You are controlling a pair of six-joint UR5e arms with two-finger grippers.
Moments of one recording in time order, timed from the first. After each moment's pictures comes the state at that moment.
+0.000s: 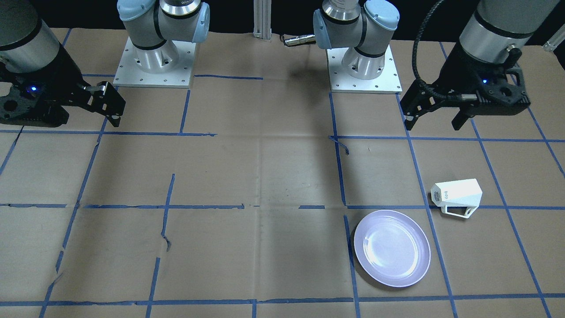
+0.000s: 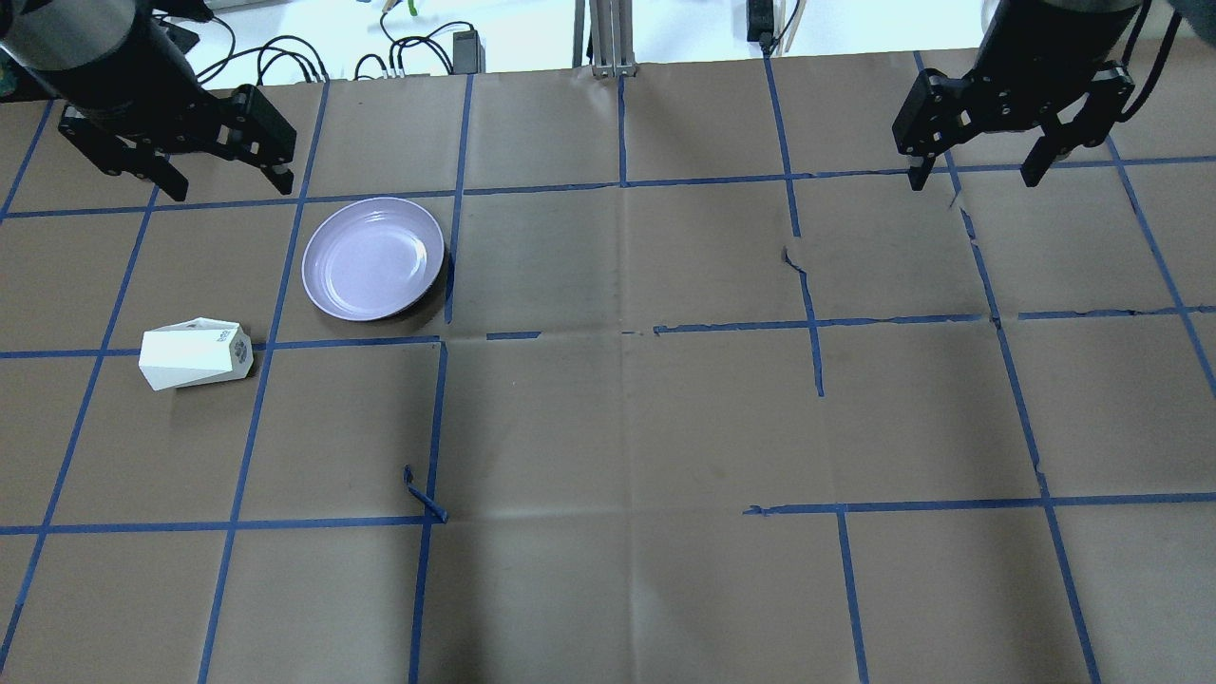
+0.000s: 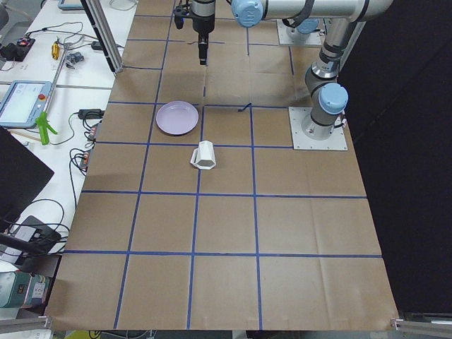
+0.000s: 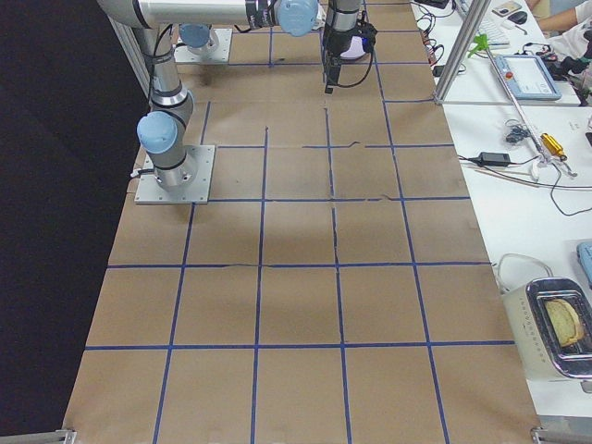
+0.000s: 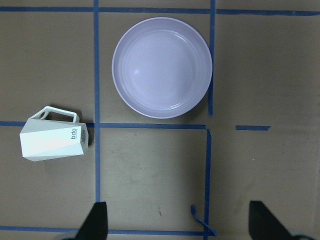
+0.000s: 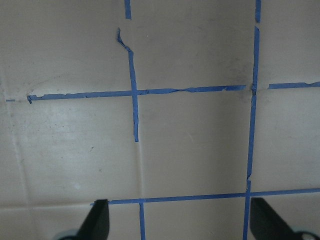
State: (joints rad) left arm -1.37 -1.59 -1.49 -1.57 1.57 0.16; right arm 1.47 -1.48 1.43 -1.44 -1.60 -0.06
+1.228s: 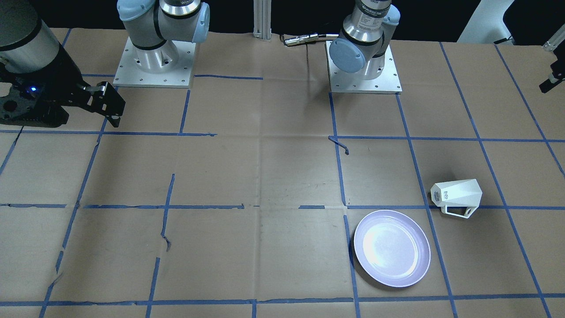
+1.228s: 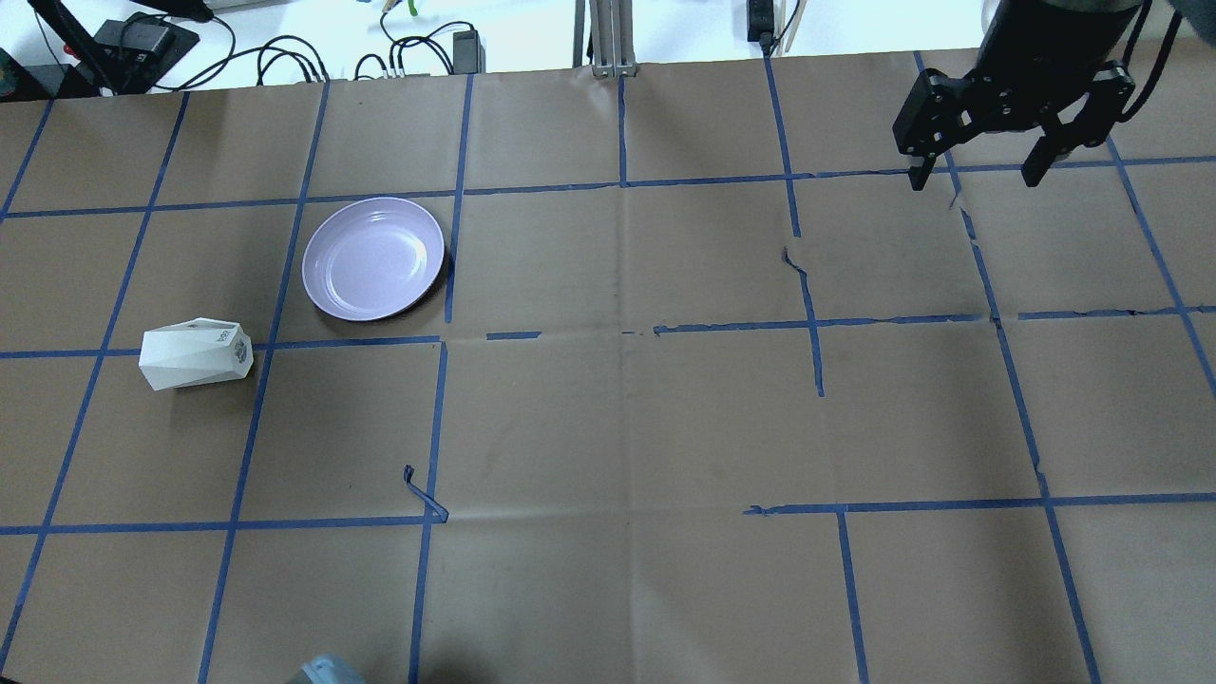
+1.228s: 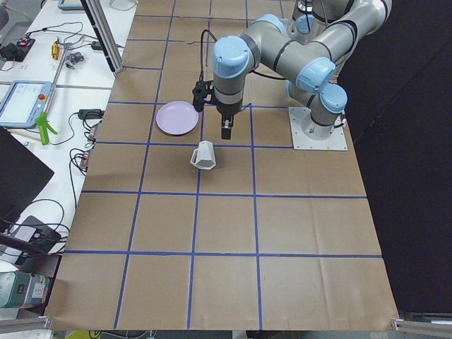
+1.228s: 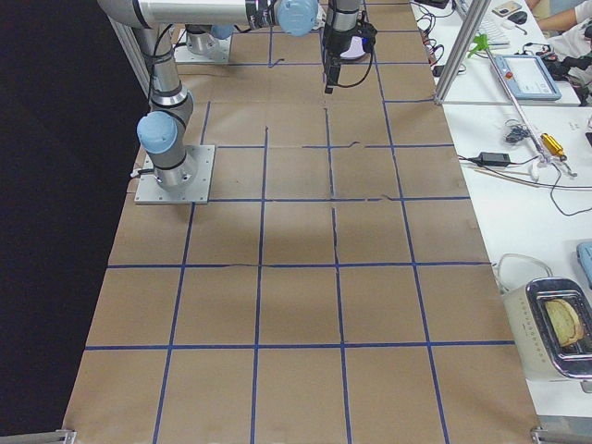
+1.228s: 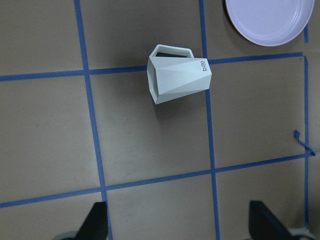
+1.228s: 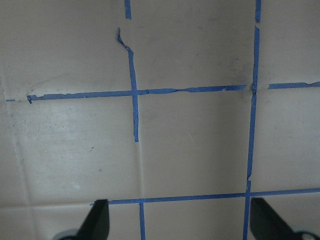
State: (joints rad) left arm -0.65 -1.66 -1.44 -1.78 1.45 1.03; right arm 1.47 -1.48 1.43 -1.44 -1.60 -0.06
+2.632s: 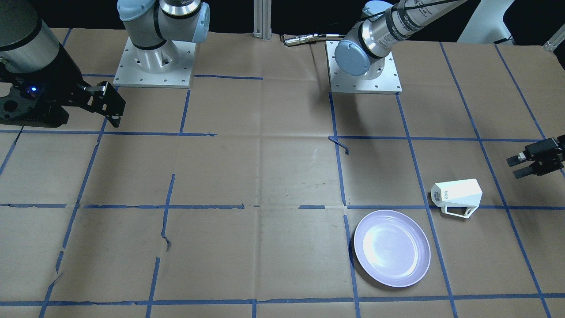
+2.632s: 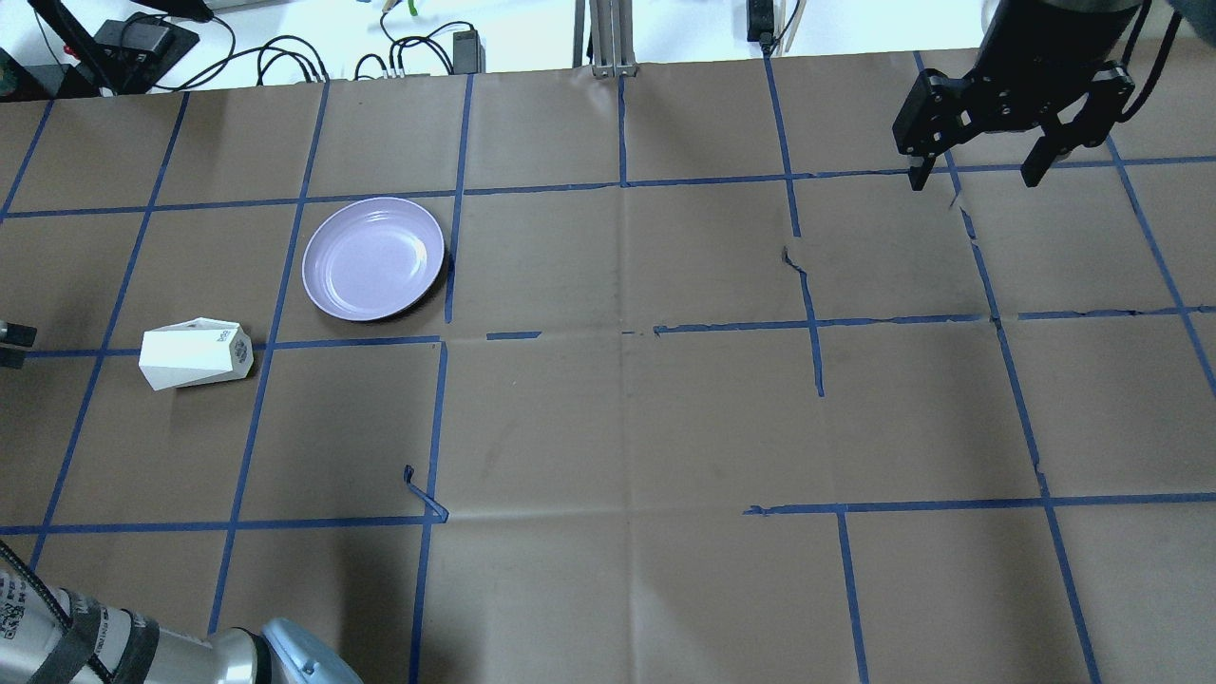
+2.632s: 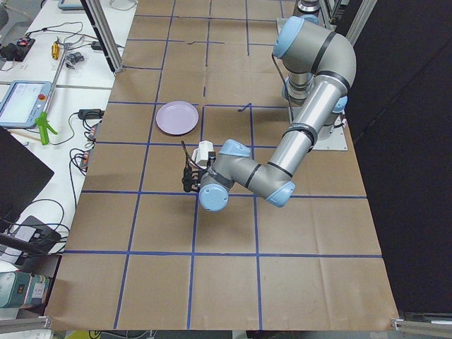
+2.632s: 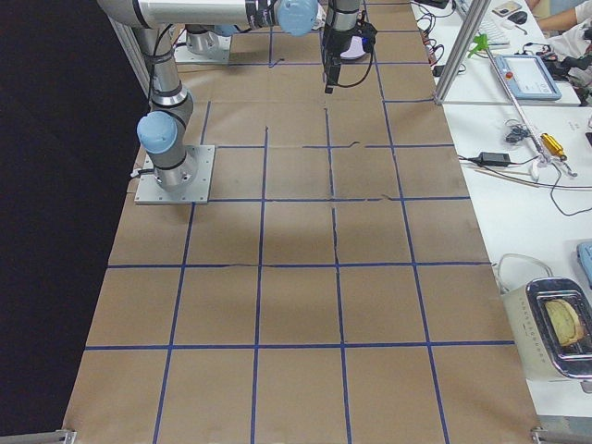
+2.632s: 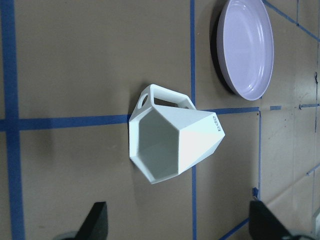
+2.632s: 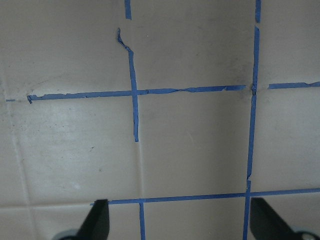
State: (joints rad) left arm -0.61 -2.12 -1.44 -1.82 1.09 1.12; right arm 1.47 -1.48 1.43 -1.44 -1.60 -0.06
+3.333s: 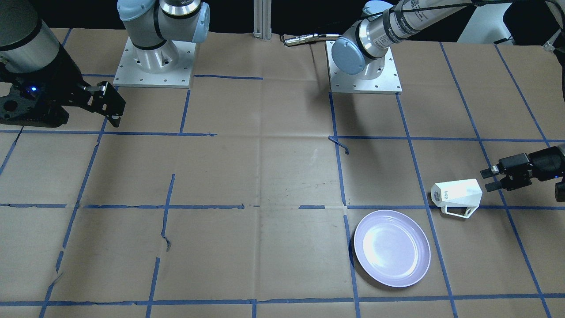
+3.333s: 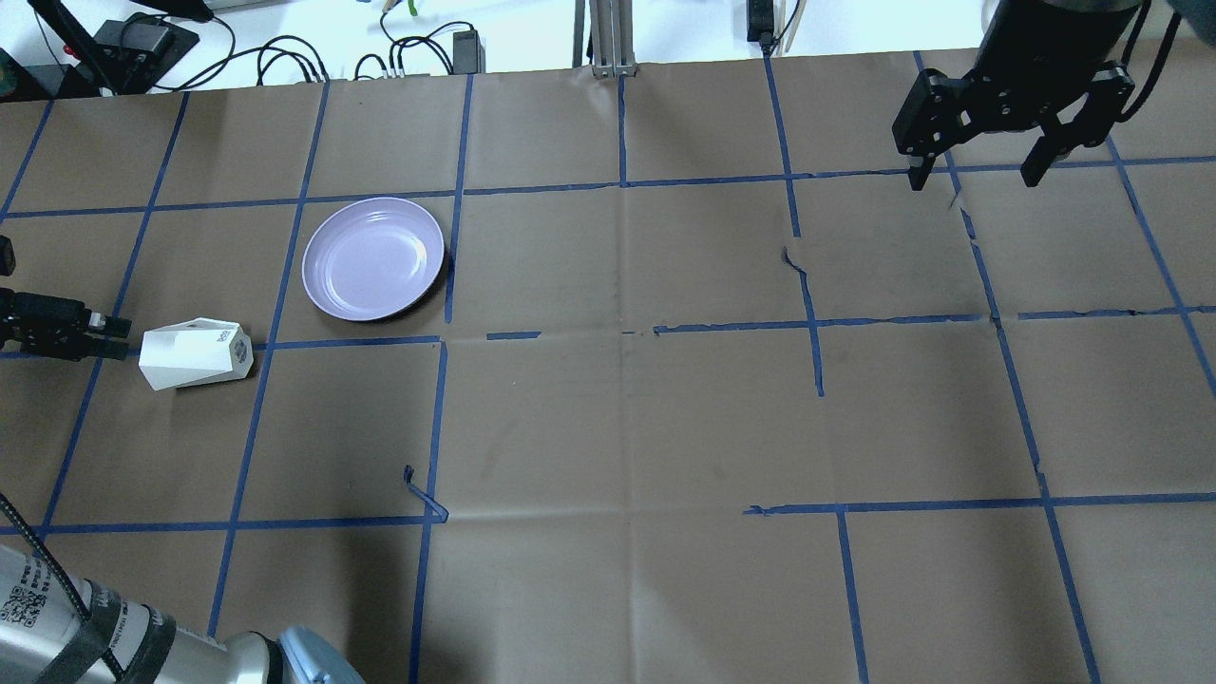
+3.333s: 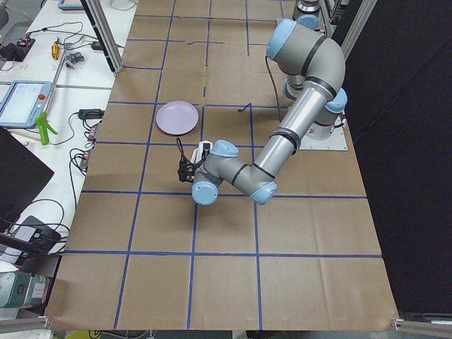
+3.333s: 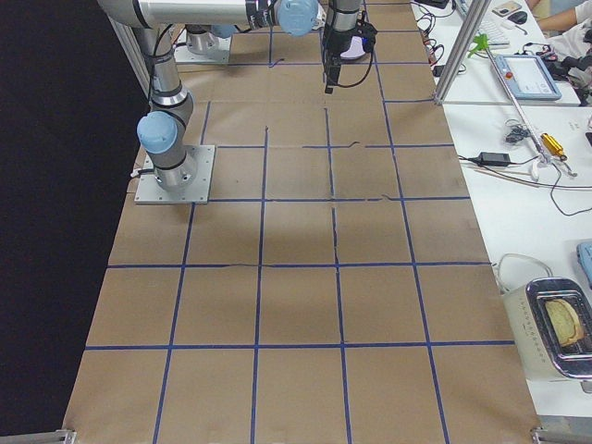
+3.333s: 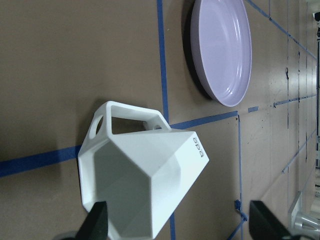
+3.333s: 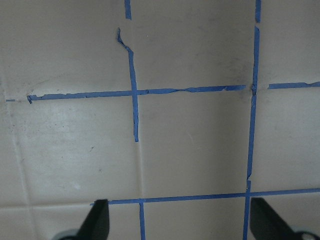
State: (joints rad) left arm -0.67 -2.18 -1.48 -1.82 1.03 1.16; right arm 1.47 -1.48 1.43 -1.44 -1.60 -0.06
